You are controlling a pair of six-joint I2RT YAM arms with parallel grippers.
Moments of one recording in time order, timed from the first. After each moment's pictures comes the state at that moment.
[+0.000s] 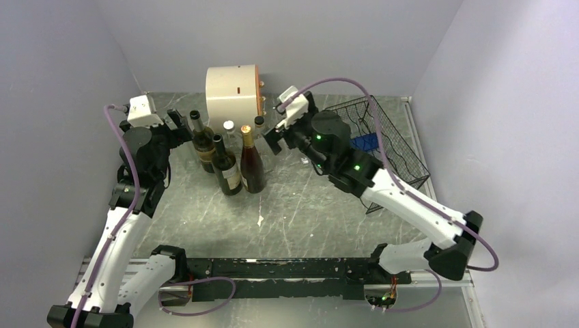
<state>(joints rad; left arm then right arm) -0.18 0.83 0.91 -0.15 -0.33 -0.23 0.94 1.33 1.36 -0.11 0.25 -0.24</state>
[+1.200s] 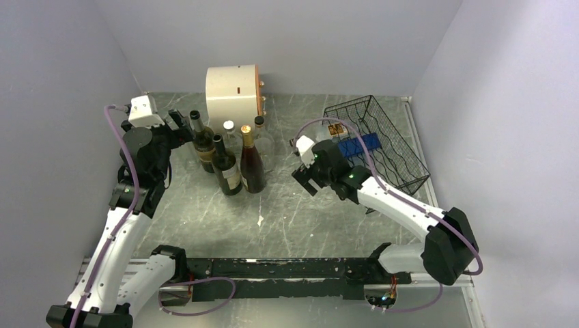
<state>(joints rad) -0.19 0.82 0.91 -0.15 -0.32 -0.24 0.70 1.28 0.89 -0.34 0.17 -0.26</state>
